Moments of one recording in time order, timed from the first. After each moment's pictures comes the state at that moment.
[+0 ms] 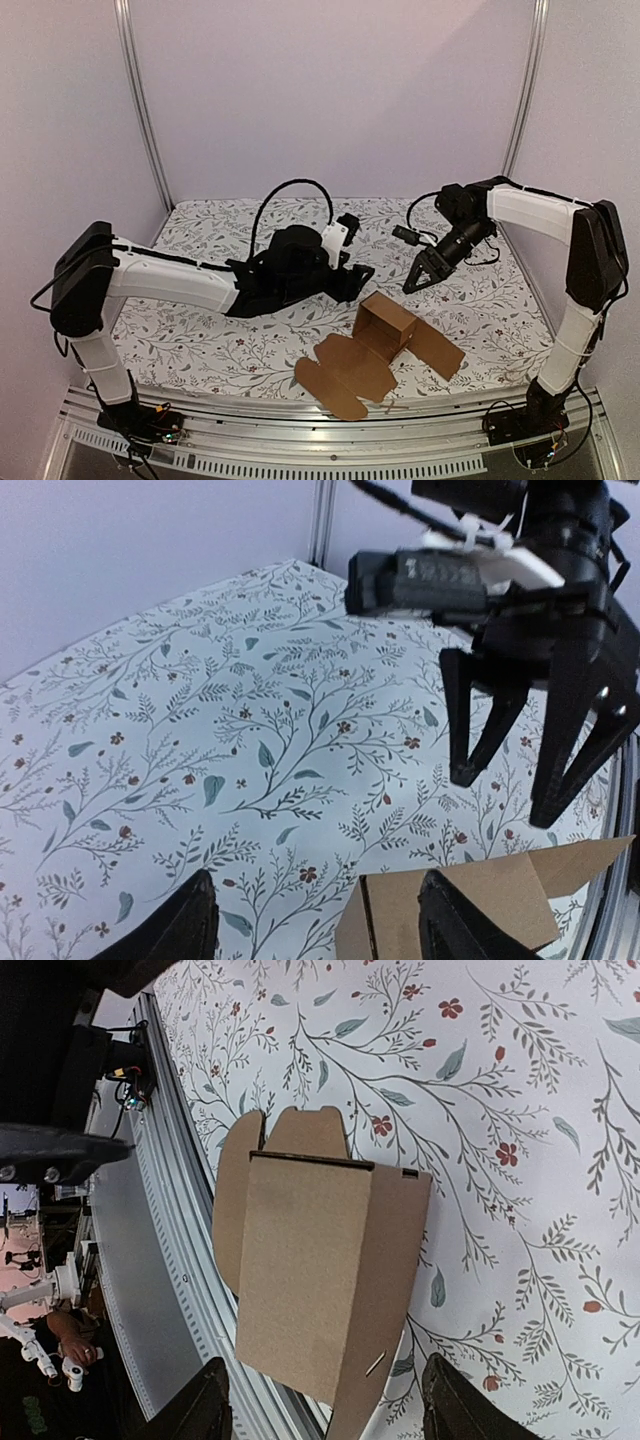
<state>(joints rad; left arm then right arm) -1.05 1.79 1.11 0.35 -0.20 -0.18 0.41 1.83 1.46 -1.14 -0.79 -0.38</state>
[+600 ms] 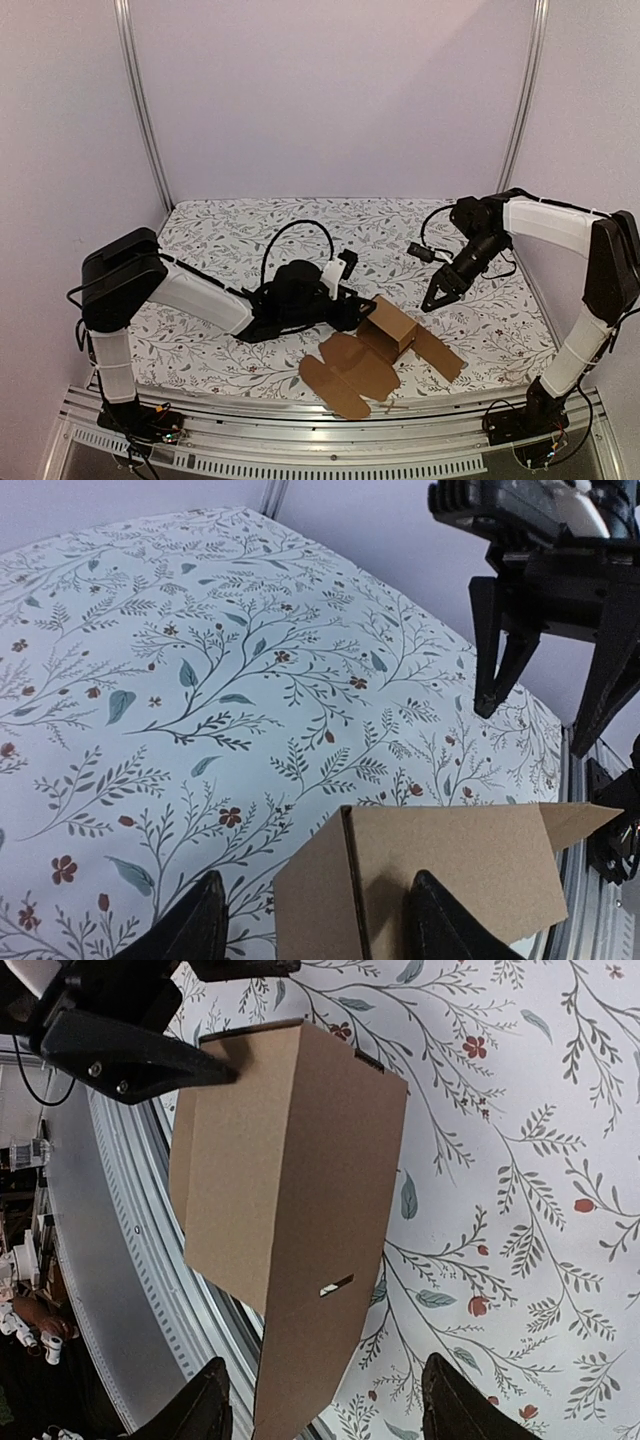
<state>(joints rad) -1.03 1.97 0.98 0.61 0.01 -0.34 0.37 1.69 1.28 -1.14 -0.68 -0.45</state>
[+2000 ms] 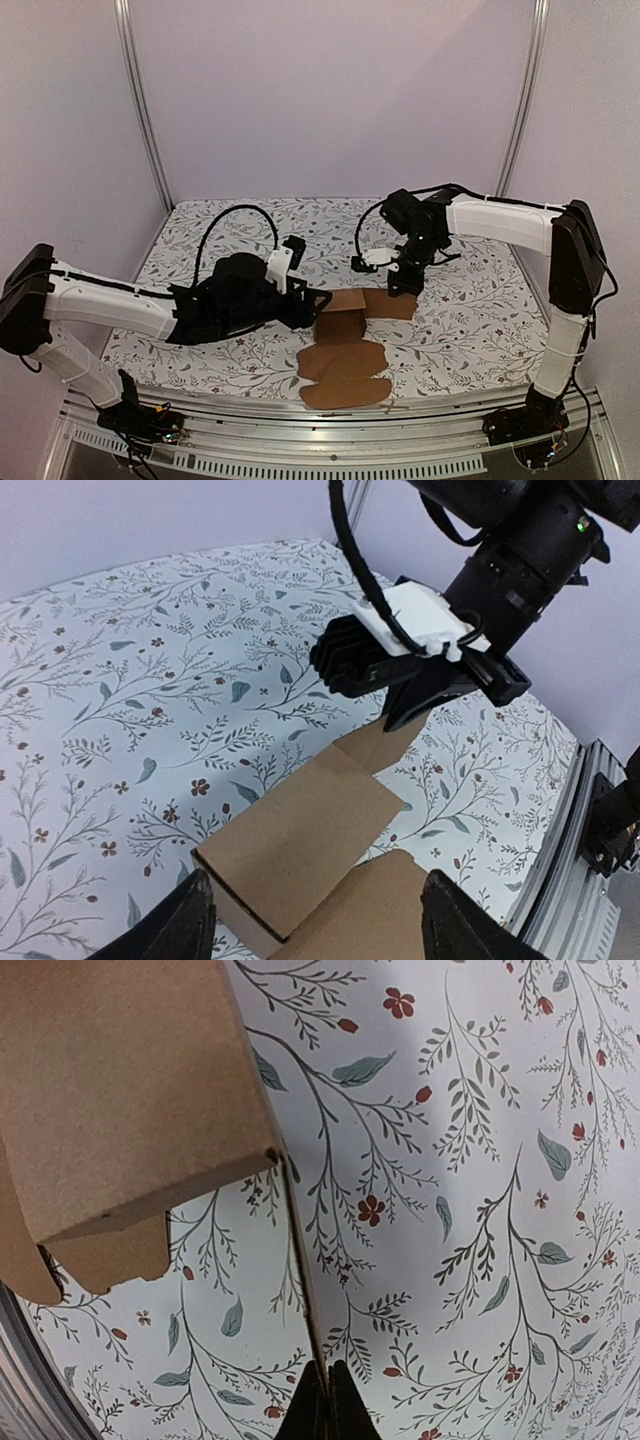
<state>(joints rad) -1.08 1.46 0.71 0.37 -0.24 -0.39 0.69 1.89 1.51 -0.97 -0.12 -0.65</state>
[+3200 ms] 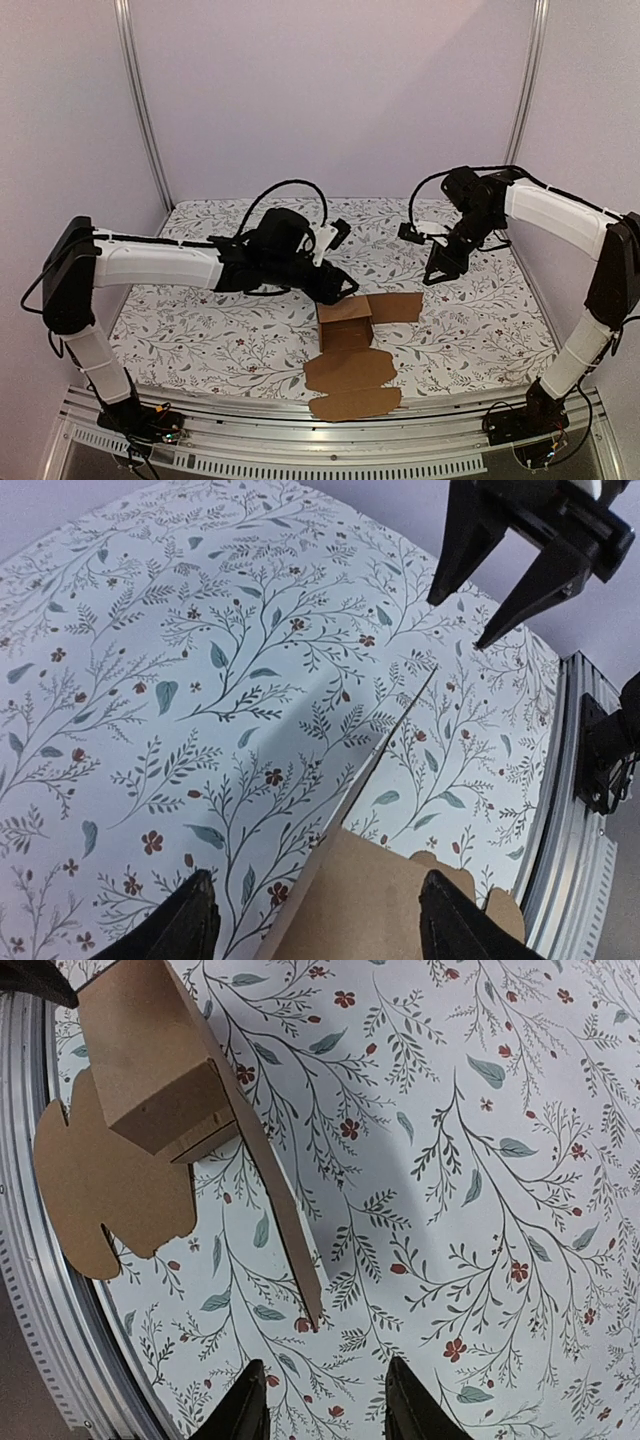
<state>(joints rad) -0.93 1.72 1.13 0.01 0.15 -0.21 0.45 1.66 1.44 -1.08 -0.36 -0.68</state>
